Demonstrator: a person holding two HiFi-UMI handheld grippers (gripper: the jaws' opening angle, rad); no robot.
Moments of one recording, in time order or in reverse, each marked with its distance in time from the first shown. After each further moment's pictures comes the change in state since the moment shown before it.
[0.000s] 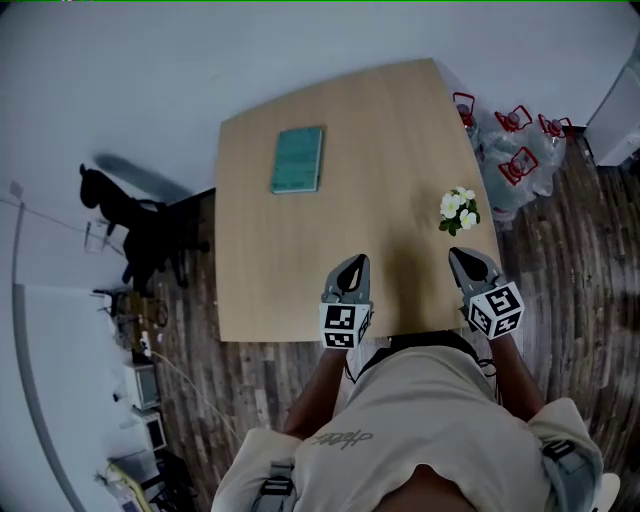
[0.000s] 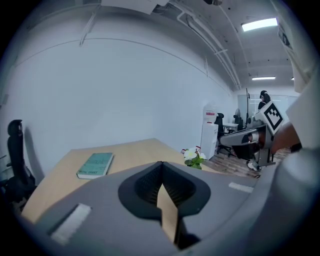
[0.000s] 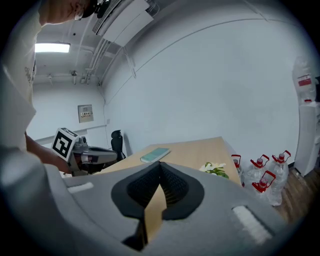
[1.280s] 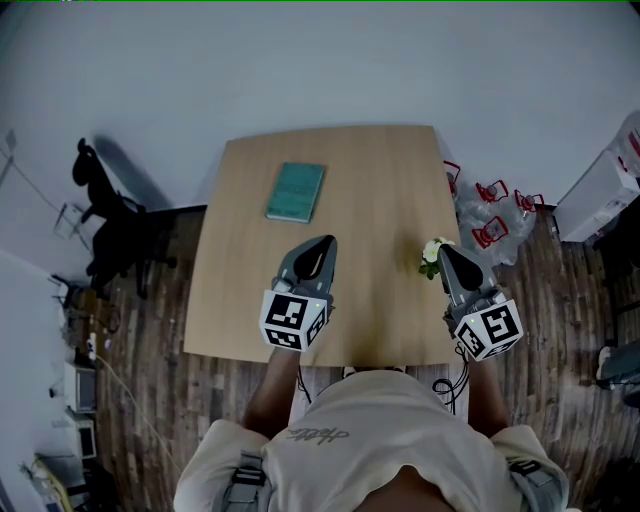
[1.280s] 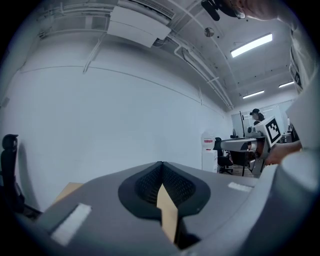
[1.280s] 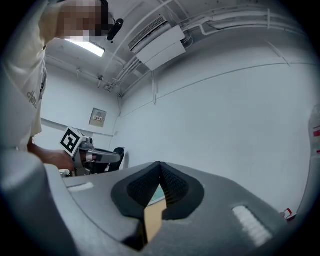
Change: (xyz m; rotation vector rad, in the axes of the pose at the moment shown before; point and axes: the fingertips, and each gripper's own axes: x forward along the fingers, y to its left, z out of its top) left arm -0.066 0.047 0.174 0.028 -0.330 -0.035; right arm -0.026 0.069 0.191 -0.294 -0.314 0.025
